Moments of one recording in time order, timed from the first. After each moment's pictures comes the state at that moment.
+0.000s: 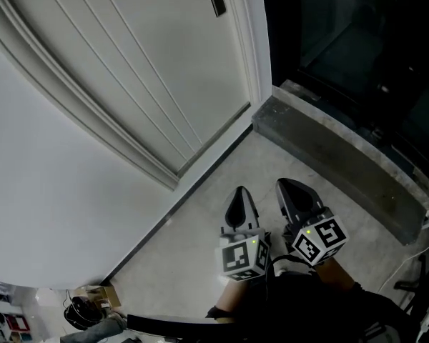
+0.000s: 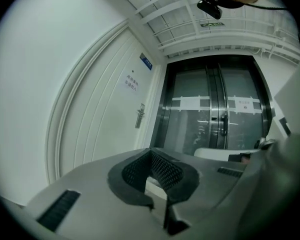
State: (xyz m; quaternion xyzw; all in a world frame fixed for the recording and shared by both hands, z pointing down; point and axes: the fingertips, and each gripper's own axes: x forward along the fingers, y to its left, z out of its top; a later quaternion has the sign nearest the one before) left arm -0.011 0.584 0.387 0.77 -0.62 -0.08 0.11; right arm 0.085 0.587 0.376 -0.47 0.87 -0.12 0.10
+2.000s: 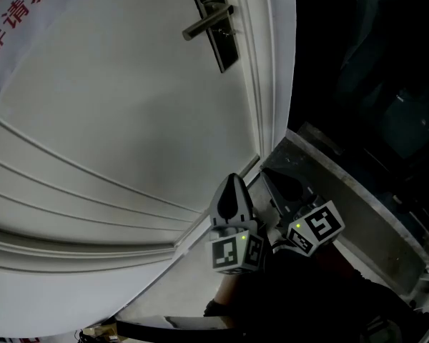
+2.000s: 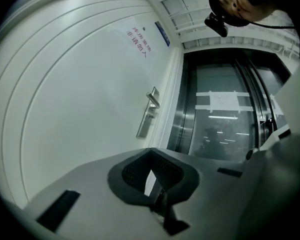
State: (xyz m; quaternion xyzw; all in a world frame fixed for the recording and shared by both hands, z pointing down) left arm -0.006 -0.024 0.359 0.77 -0.62 -0.13 0.11; right arm 0.065 -0.022 0.359 -0.40 0.91 -0.07 0.05
